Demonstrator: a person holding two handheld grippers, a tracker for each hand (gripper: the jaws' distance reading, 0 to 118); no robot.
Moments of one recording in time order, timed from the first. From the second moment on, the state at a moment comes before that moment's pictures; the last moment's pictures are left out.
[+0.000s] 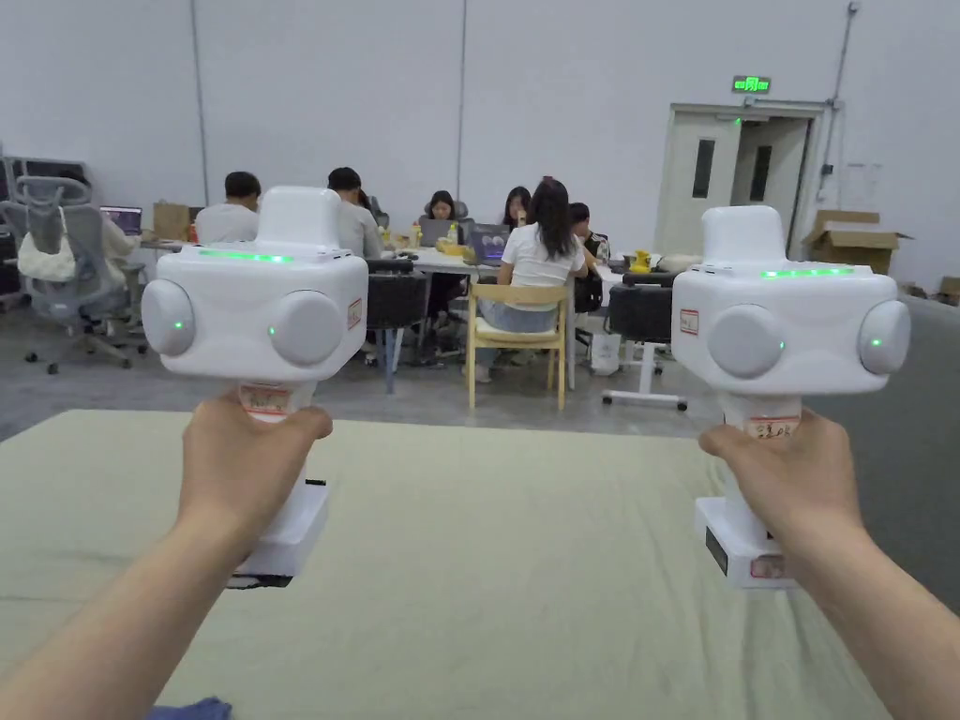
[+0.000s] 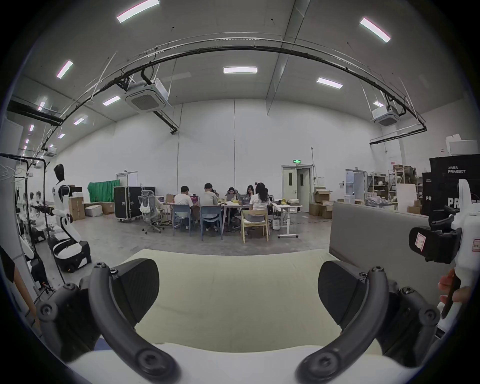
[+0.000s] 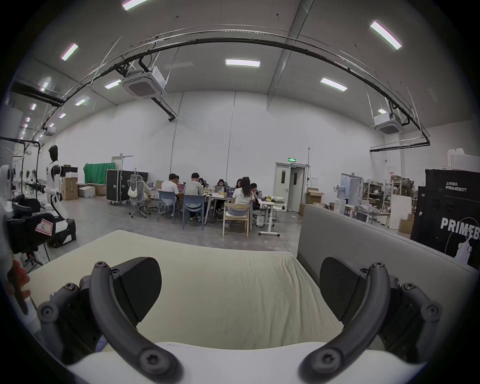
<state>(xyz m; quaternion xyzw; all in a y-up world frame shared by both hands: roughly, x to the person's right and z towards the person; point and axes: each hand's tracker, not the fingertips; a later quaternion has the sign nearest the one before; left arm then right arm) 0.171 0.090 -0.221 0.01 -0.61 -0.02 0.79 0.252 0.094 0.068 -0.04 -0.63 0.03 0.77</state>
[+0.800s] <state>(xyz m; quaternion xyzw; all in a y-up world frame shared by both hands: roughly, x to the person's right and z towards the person) 0.167 0.089 -0.236 0.03 -0.58 -0.01 0.81 0.259 0.084 0.070 -0.05 -0.65 0.03 0.76</state>
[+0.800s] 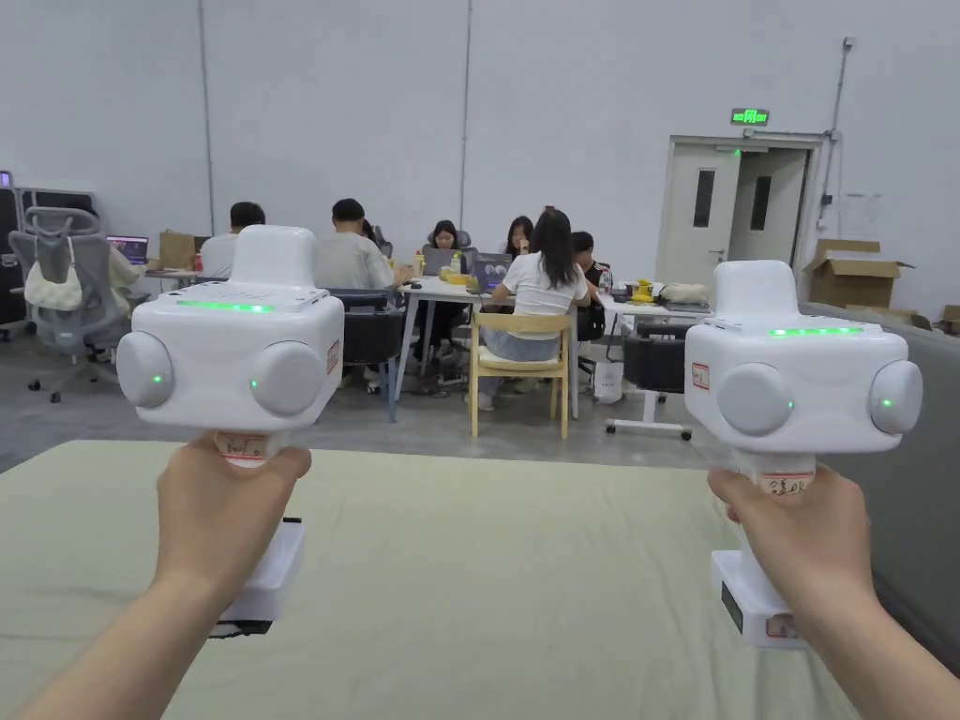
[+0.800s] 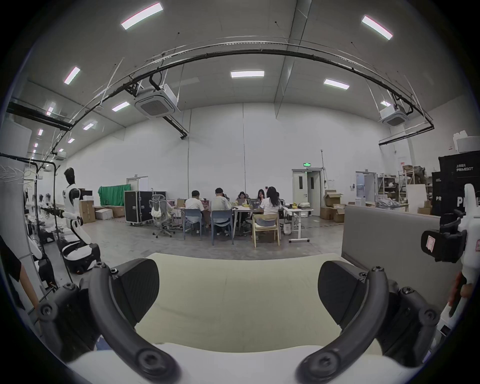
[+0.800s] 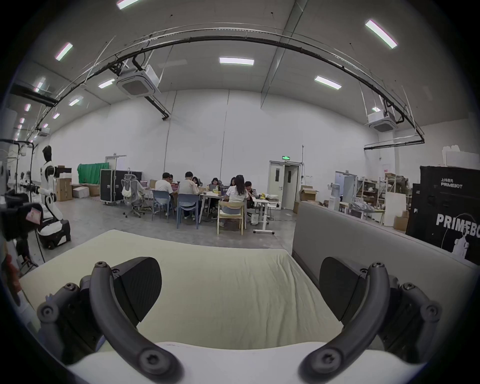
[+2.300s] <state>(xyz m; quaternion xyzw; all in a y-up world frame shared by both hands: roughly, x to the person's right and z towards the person) -0.007 -0.135 -0.481 -0.19 -0.44 -0.08 0.87 0.190 -0.073 -0.190 -0.13 -0.35 -0.04 0.92</state>
